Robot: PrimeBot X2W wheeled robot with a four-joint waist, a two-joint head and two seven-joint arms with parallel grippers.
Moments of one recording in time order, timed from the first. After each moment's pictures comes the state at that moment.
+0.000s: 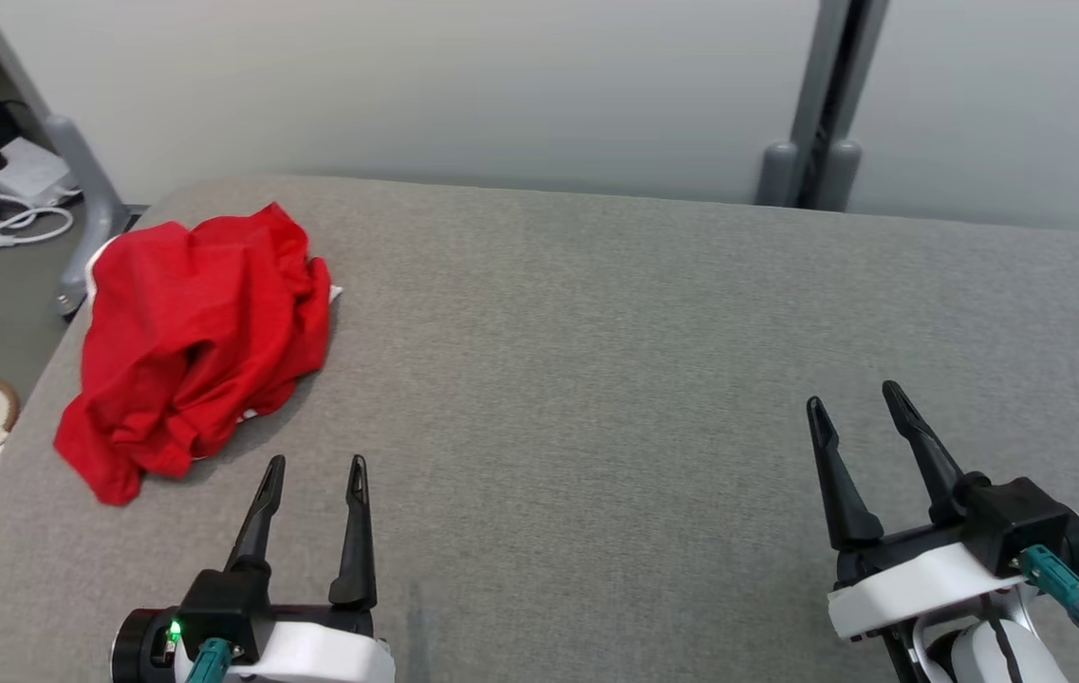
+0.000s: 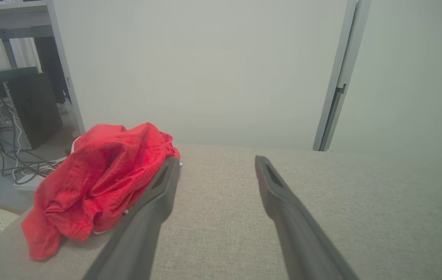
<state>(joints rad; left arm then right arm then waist) 0.01 0.05 -0.21 0.11 -0.19 0.16 -0.26 -0.14 -0.05 0.12 0.20 0.14 0.13 -0.26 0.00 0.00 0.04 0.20</state>
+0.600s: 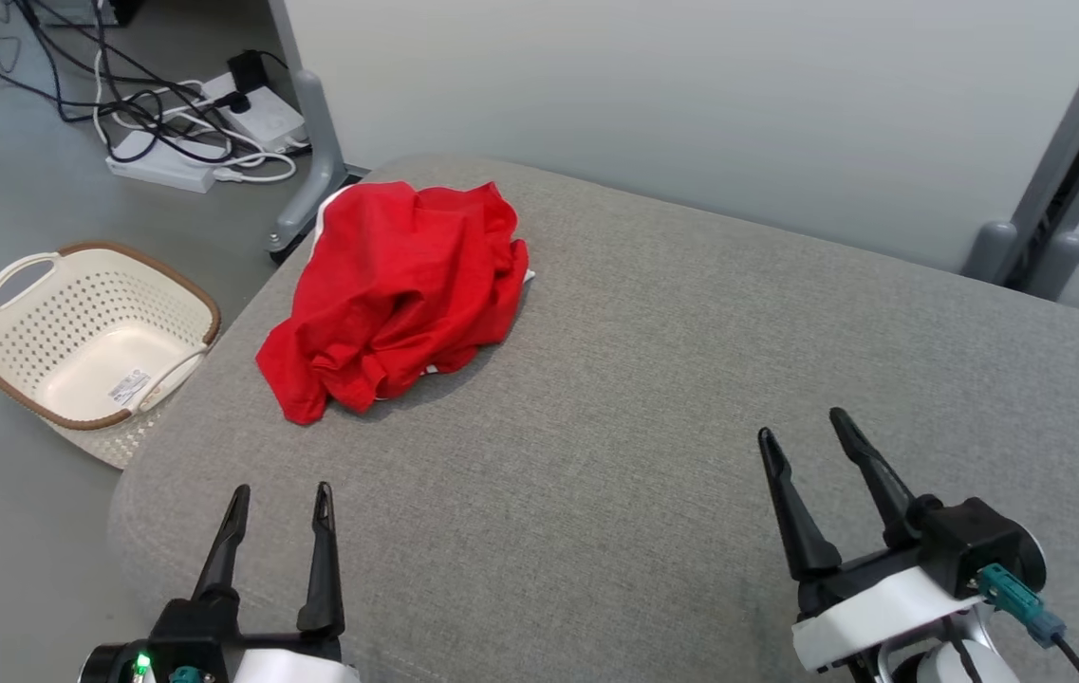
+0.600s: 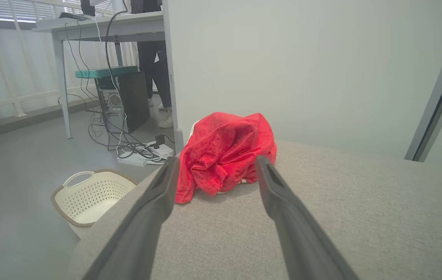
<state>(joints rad) 0.06 0.05 -0.14 0.11 -0.15 0.13 -0.26 -0.12 -0.05 0.20 0.21 0.17 0.13 -0.26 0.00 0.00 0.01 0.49</state>
